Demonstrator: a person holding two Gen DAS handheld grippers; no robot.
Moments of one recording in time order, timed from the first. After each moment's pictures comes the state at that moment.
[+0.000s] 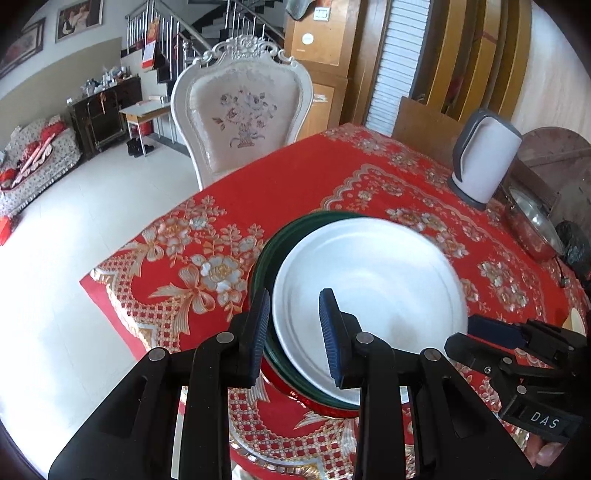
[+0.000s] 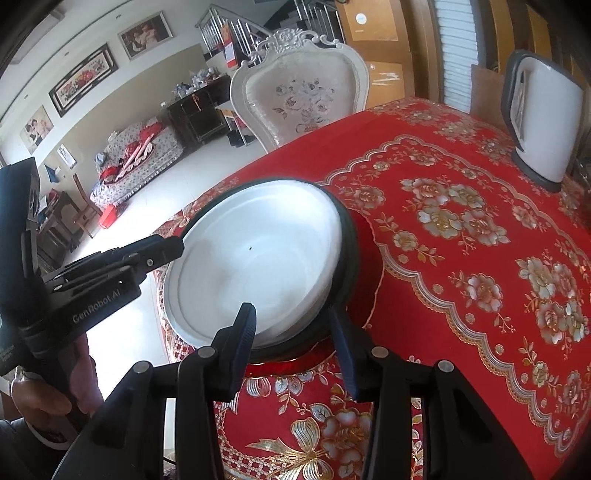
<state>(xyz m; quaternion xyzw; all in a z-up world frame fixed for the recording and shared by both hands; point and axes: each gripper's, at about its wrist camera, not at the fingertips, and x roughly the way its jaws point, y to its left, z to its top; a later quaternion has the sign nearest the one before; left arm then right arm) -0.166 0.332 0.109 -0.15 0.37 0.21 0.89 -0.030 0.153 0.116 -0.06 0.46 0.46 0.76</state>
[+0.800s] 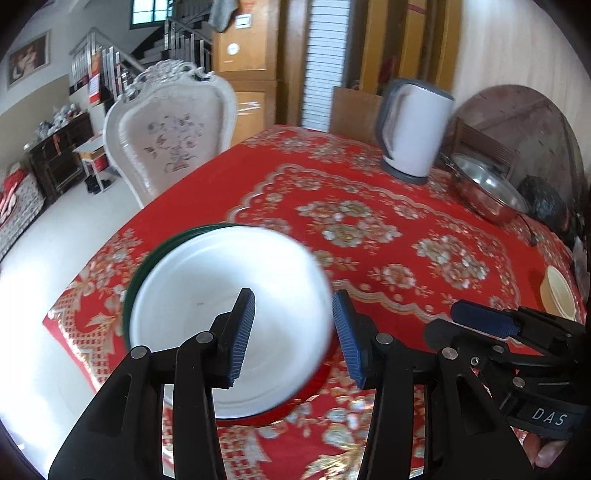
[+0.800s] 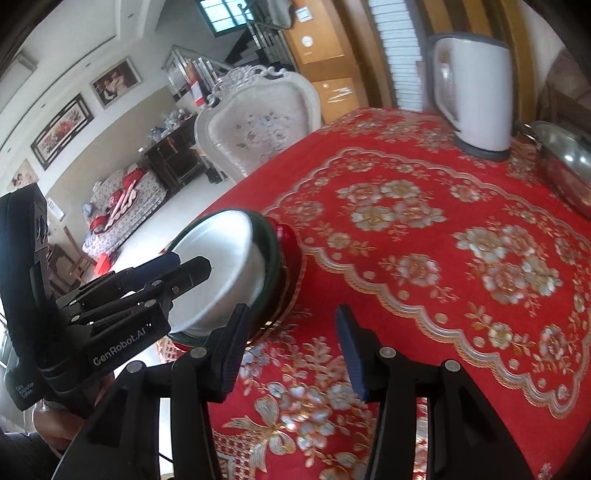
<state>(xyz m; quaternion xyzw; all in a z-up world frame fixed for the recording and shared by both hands) -0.118 0.235 0.120 -0.08 0.37 0.12 0.92 -0.010 0.072 0.126 0.02 0.45 0.41 0.80</state>
